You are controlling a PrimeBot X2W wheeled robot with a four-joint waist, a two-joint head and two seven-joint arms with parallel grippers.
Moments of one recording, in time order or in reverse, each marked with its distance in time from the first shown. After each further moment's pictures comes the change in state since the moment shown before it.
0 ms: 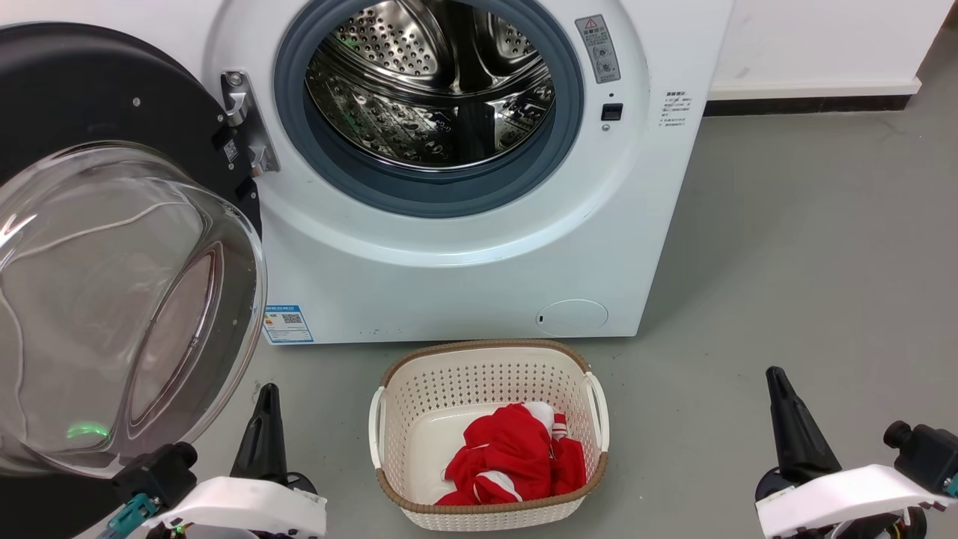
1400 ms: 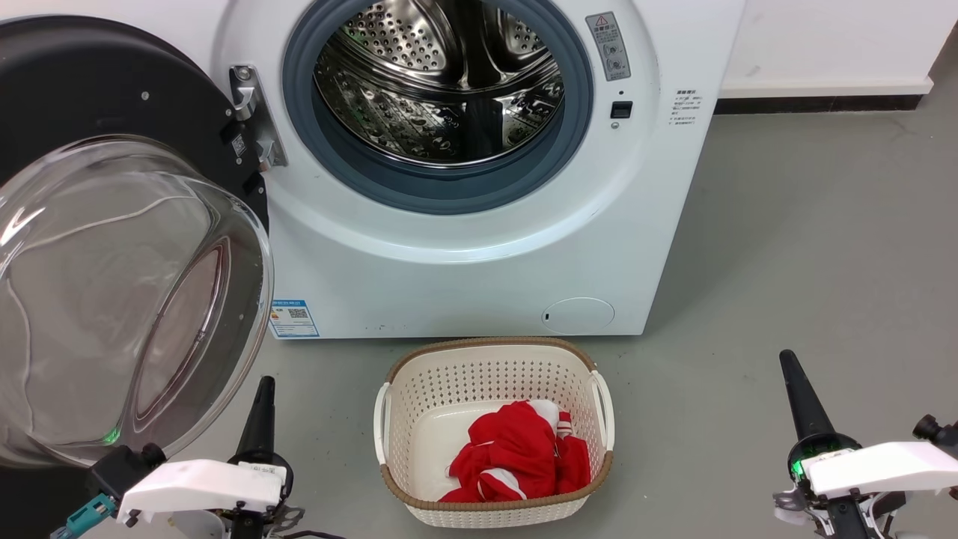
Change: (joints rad) left arm -0.061 0.000 0.054 0.061 -0.542 -0.047 0.132; right arm -0.073 -0.012 -0.033 0.072 0.549 0.000 0.093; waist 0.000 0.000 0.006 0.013
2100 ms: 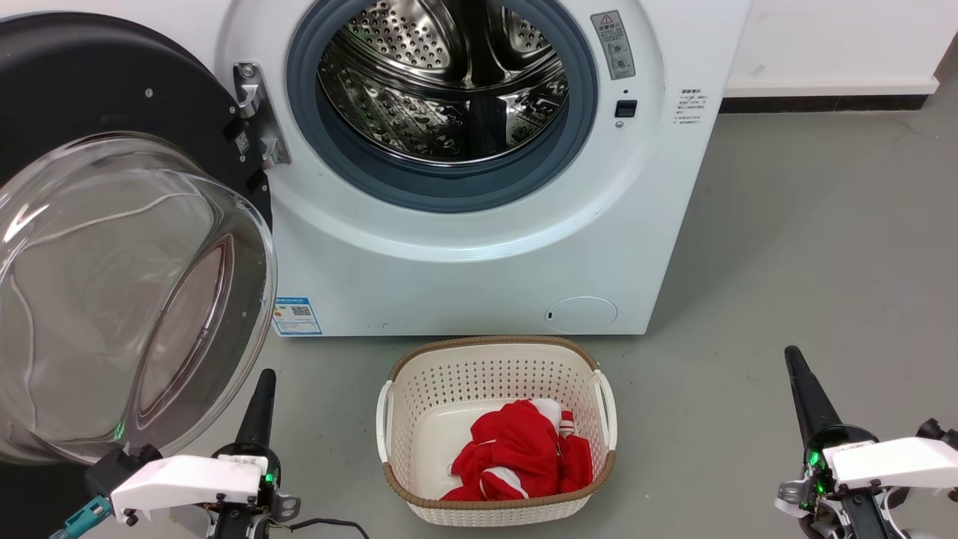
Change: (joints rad) left arm -0.022 0.000 0.018 0.024 -0.206 -0.021 0.051; right arm -0.023 0.000 -0.020 0.029 0.202 0.000 0.041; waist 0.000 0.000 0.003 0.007
